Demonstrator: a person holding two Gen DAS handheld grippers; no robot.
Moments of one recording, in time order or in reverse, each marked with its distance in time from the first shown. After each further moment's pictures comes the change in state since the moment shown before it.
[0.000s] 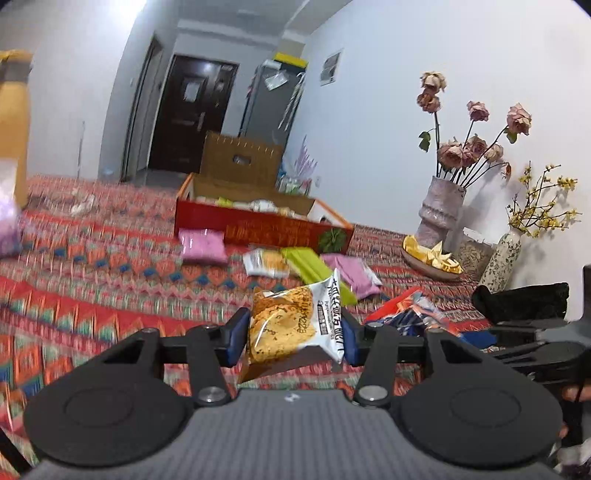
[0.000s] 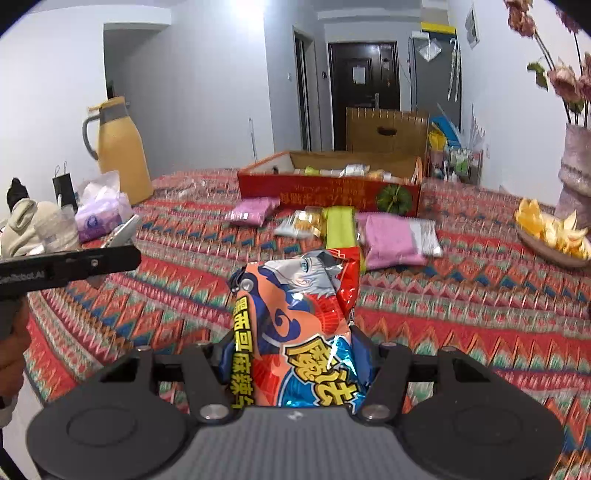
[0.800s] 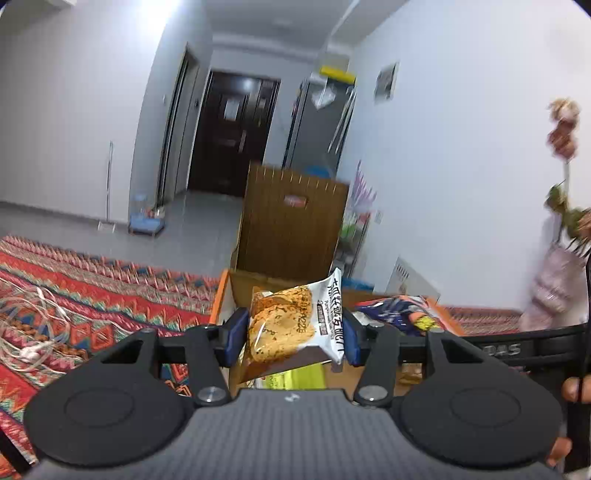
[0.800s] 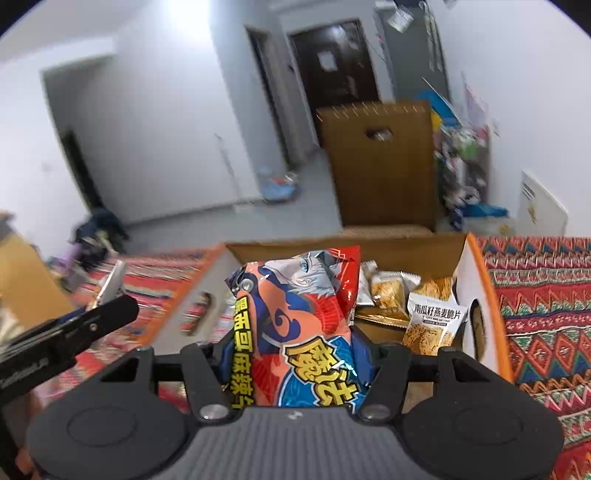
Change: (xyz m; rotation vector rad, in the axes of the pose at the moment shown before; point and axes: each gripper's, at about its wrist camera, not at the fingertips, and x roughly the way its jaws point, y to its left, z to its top) left arm 0.275 0.099 0.169 -0.035 -0.029 0.159; right arm 0.292 -0.081 0.241 0.198 0.054 0.011
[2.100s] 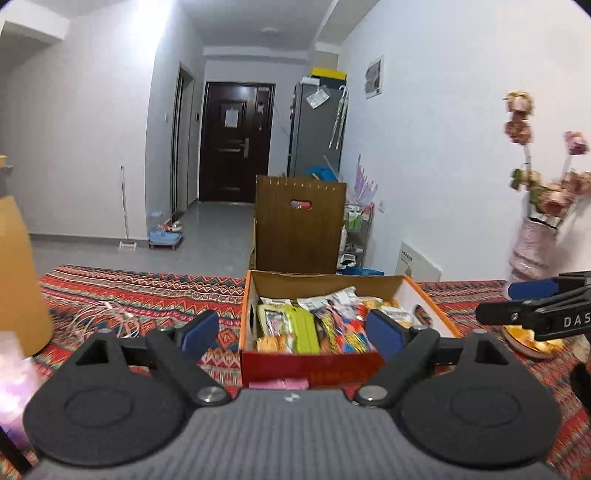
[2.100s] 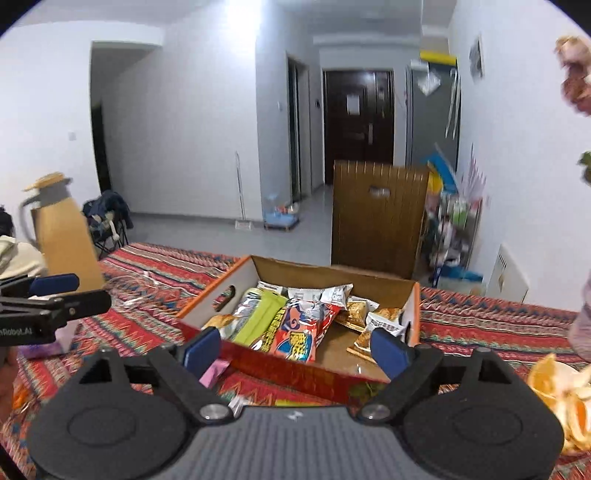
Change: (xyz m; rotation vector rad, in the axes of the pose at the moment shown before) left arm -0.180 -0.033 0.005 0.115 -0.014 0.051; right arm -0.197 0.027 -0.046 -0.221 -0.148 -0.032
